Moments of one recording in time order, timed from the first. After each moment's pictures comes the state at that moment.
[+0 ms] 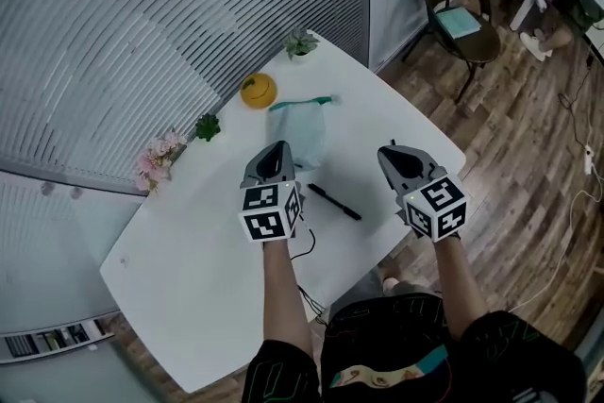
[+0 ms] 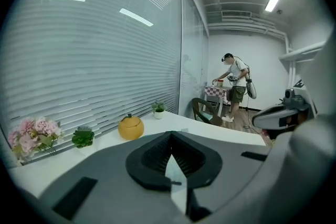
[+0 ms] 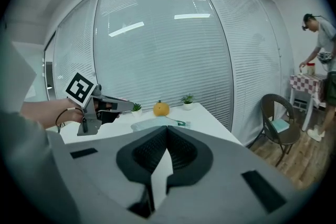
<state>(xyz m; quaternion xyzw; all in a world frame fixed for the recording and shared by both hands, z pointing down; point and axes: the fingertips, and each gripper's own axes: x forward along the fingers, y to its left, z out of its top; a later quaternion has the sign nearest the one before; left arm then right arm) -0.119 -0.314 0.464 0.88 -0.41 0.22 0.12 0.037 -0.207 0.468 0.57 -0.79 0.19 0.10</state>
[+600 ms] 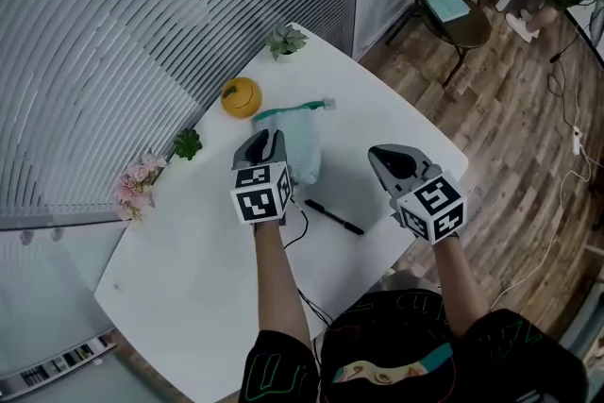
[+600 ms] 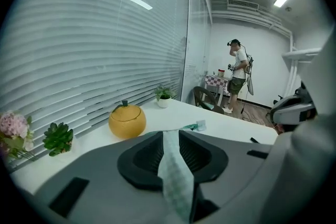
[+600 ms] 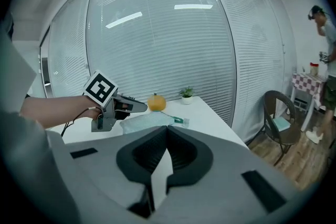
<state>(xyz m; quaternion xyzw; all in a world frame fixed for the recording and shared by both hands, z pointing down) -0.102 -0.395 0.531 0.87 -0.39 0.27 0.16 0.034 -0.256 0.495 0.57 -0.78 0.21 0.14</state>
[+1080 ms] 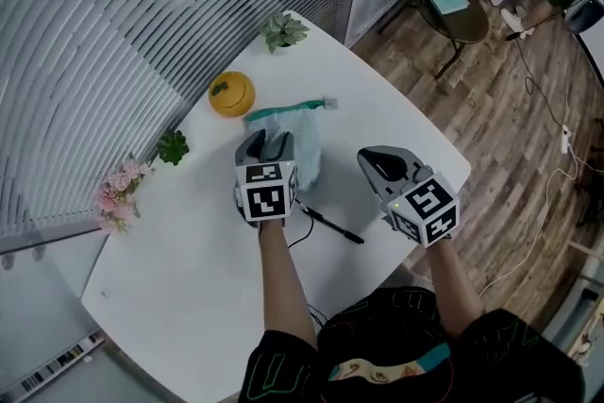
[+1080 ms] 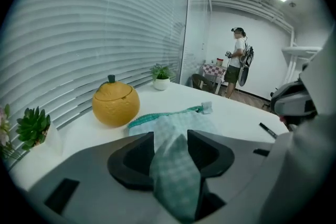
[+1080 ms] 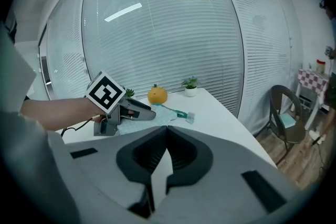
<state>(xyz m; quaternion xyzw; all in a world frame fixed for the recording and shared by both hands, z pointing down) -0.089 -0.404 0.587 0.85 -0.36 0.33 0.18 0.020 -0.284 0.525 0.55 -0.79 0.23 0.17</state>
